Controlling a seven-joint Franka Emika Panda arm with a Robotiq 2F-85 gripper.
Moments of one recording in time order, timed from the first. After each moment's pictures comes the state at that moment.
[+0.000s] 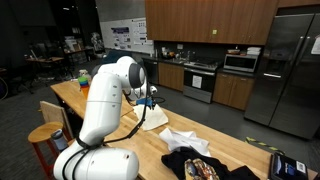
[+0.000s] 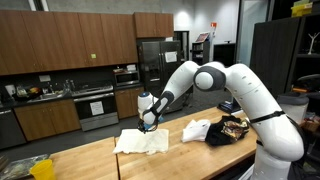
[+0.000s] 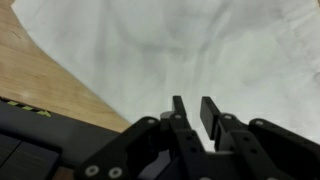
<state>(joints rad) 0.42 0.62 -0.05 -1.74 -0.27 2.62 0.44</state>
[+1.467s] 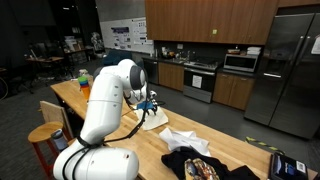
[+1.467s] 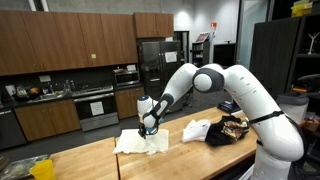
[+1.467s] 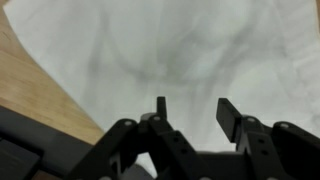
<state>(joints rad) 0.41 0.66 -0.03 -1.74 -0.29 2.57 0.34</state>
